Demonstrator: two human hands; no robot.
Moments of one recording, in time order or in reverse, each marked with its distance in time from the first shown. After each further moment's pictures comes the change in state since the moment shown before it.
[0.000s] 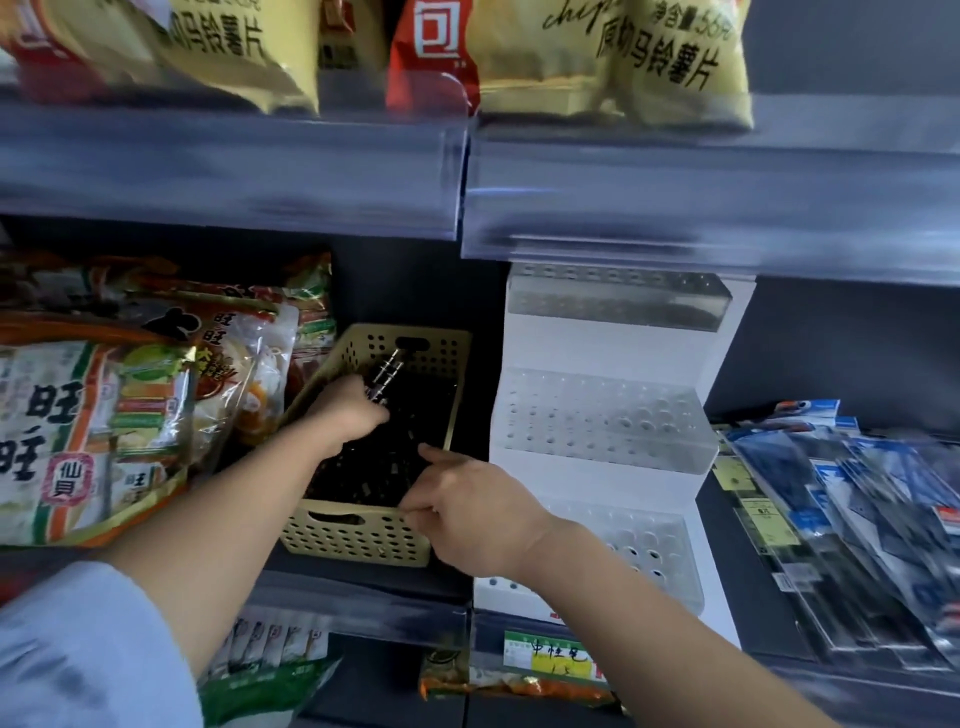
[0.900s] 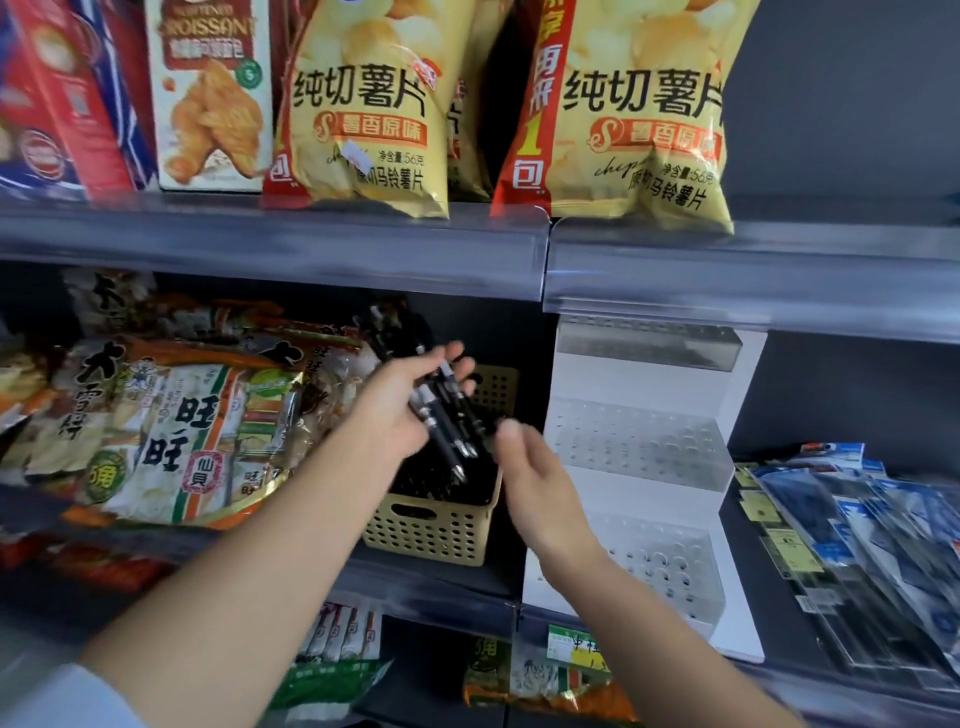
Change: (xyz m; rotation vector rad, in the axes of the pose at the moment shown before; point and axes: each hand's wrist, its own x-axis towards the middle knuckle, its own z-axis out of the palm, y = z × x) left_hand -0.120 0.063 -0.073 -1.555 -0.214 -0.036; right_hand -0.034 -0.074 -0.038 0.895 0.546 0.364
